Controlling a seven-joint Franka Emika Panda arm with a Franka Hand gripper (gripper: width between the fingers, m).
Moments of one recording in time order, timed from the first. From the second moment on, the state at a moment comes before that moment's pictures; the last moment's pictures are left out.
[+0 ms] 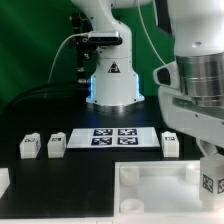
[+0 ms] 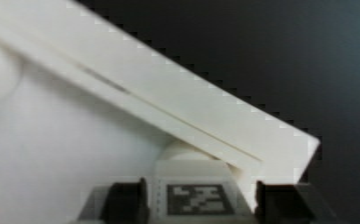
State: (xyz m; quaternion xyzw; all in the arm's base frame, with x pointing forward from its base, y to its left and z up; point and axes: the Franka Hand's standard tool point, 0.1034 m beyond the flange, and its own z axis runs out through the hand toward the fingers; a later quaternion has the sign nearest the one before) arm 0.627 0.131 0.076 -0.80 0.59 0.06 0.09
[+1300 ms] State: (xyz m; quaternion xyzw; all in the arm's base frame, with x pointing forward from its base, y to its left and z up) arm 0.623 0.131 0.073 -0.83 0.54 0.06 0.10
